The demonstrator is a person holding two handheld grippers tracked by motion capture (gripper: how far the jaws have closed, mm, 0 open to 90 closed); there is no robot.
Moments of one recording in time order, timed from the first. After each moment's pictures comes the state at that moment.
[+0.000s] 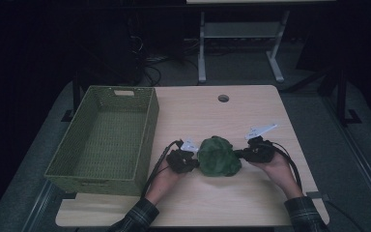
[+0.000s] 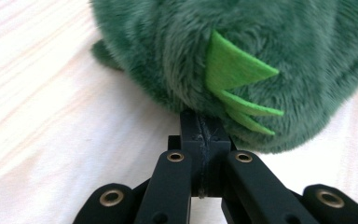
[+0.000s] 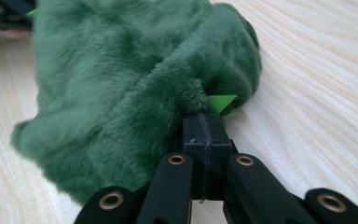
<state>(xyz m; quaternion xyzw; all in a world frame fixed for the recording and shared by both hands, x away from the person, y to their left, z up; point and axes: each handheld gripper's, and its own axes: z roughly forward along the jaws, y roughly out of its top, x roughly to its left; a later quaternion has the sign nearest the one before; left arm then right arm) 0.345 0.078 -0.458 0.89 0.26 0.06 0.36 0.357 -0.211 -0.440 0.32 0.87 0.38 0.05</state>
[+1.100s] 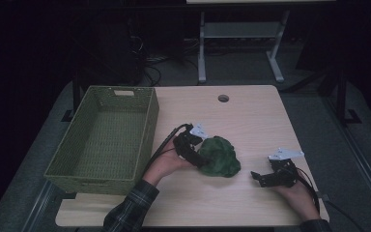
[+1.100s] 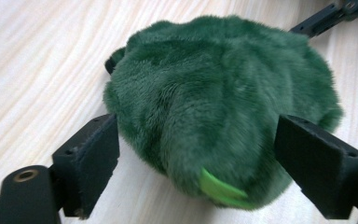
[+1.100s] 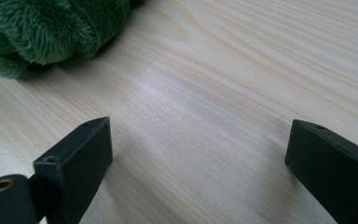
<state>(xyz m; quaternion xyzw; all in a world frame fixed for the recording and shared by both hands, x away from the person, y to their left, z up) 0.370 0.052 -0.409 0.92 0.18 0.06 0.34 0.300 -0.269 -0.483 0.43 0.82 0.35 0.16</state>
